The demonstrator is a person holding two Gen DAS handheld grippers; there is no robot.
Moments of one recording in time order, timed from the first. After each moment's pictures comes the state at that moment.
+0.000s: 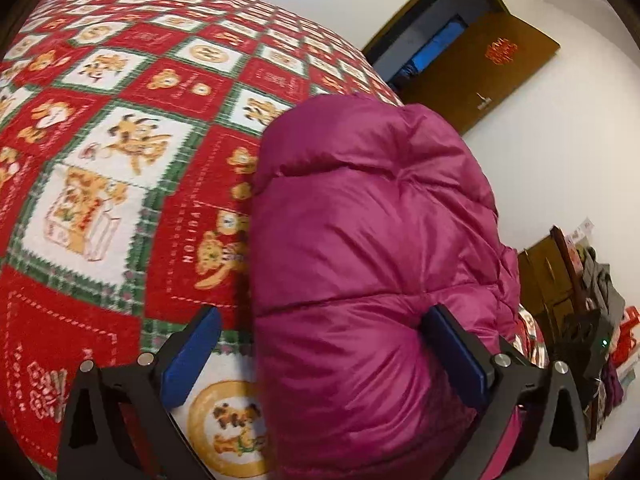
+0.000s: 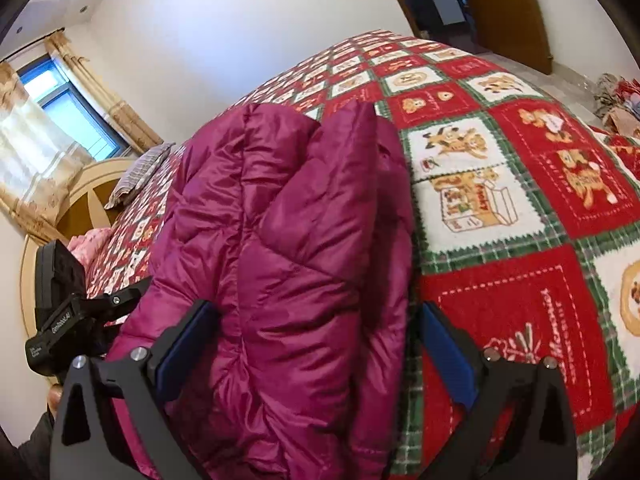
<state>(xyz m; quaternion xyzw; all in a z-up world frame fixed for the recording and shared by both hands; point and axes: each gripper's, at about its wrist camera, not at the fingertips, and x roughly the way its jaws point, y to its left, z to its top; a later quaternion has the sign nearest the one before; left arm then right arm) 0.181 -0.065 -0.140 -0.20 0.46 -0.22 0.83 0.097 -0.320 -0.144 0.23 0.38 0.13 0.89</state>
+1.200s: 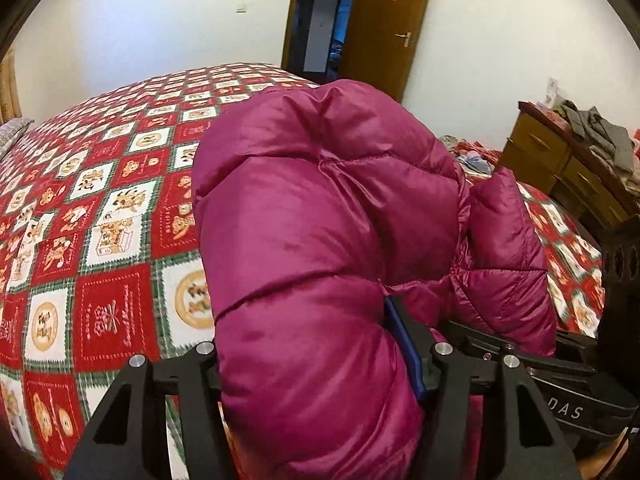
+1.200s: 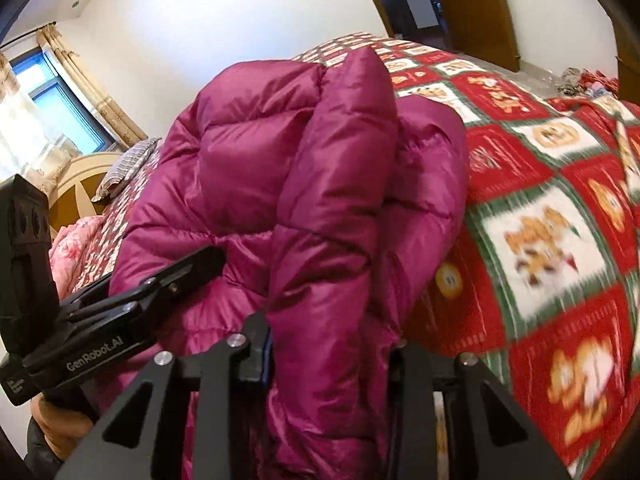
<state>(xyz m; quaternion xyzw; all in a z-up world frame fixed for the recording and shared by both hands) 0.054 -0.109 -0.096 0.04 0.39 -0.27 0.88 -0.020 -0.266 -0.121 0.23 0.39 0.07 0.89</state>
